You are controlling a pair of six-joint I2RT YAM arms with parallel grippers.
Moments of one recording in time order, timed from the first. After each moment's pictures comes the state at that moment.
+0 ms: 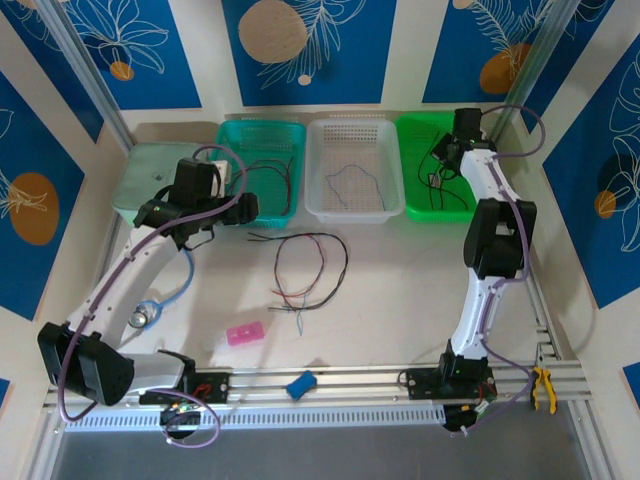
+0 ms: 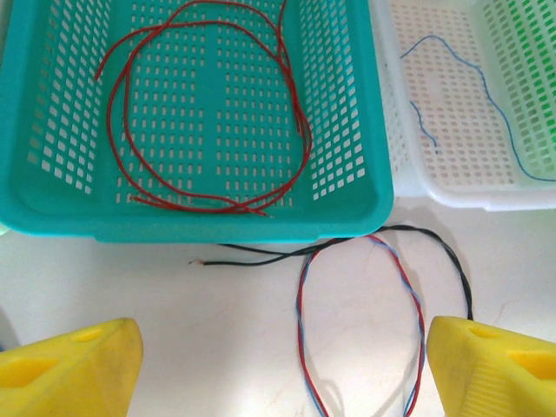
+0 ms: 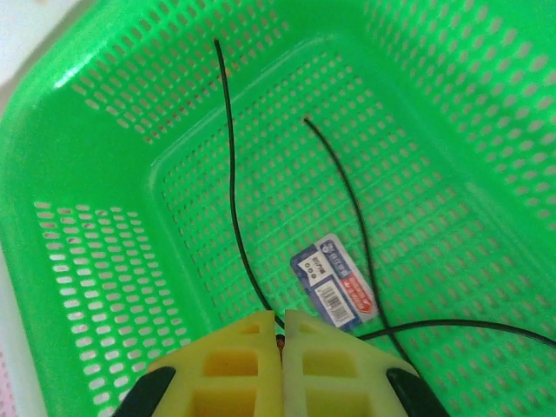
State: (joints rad) left arm -0.34 1.29 1.25 -0.75 0.05 -0.31; right arm -0.08 2.13 1.85 -0.56 0.05 0.60
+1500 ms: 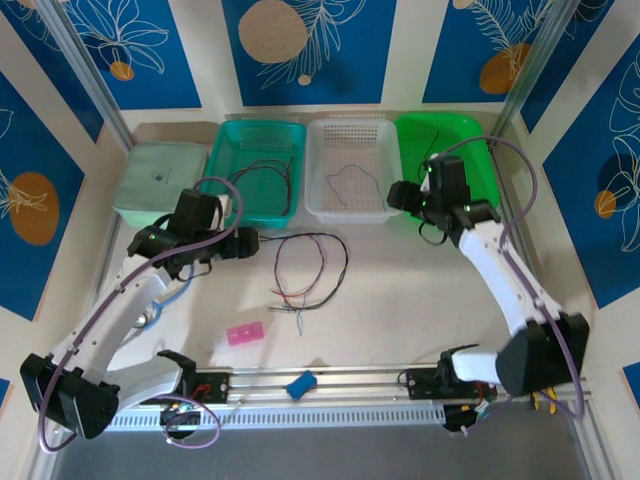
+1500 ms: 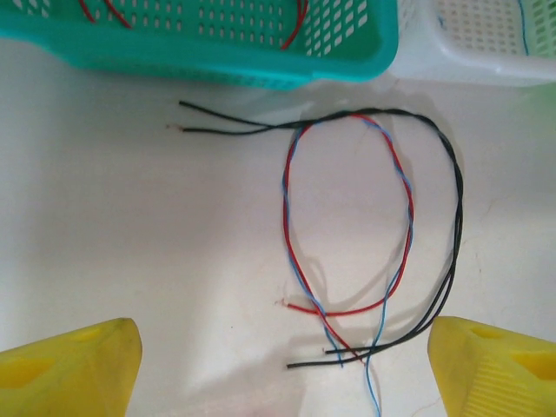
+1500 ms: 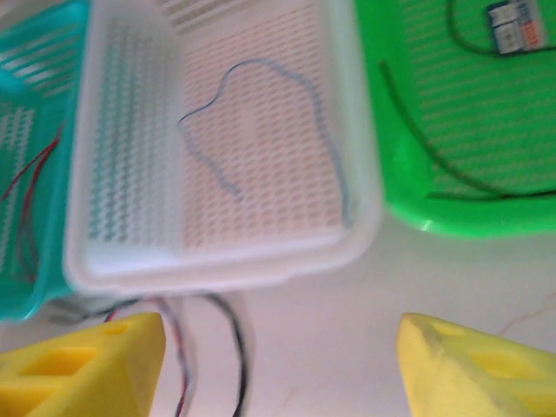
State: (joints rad) left arm -0.42 1.11 1.09 -0.90 0.07 -0.43; right arm 0.26 1.24 1.13 -0.63 -0.05 0.50
